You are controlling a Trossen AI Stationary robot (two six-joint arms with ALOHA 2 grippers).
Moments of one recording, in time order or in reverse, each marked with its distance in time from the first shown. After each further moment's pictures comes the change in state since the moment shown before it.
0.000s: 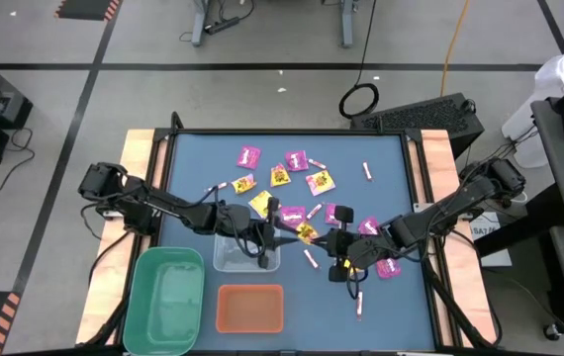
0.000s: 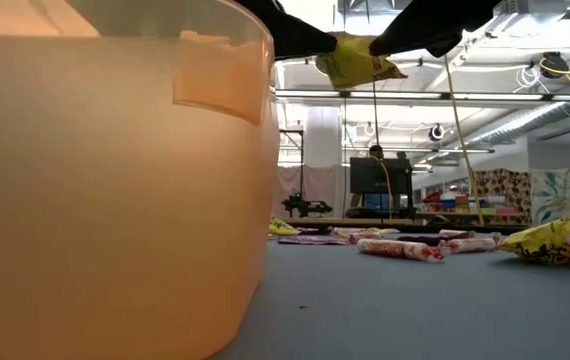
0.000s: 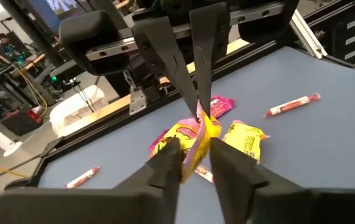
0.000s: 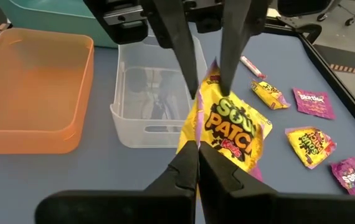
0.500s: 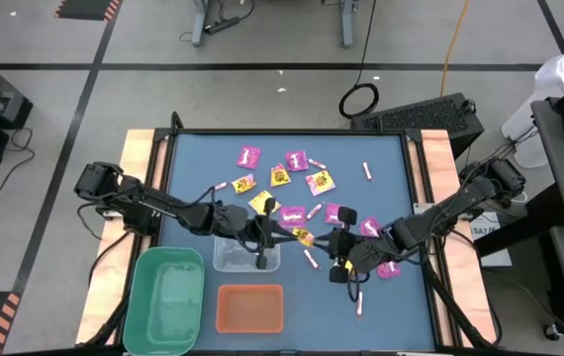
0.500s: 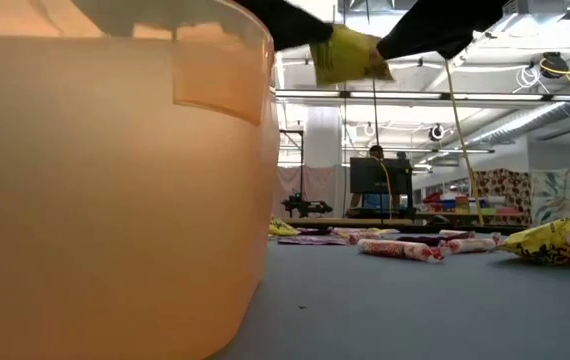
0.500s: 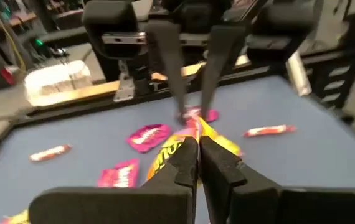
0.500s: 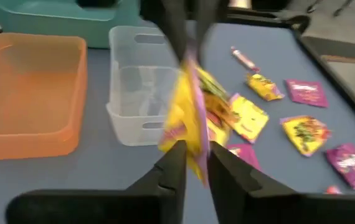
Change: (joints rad) left arm -0.027 -0.044 -0.001 -0.044 -0.001 -0.307; right arm 0.037 0.000 0.000 -0.036 0.071 0.086
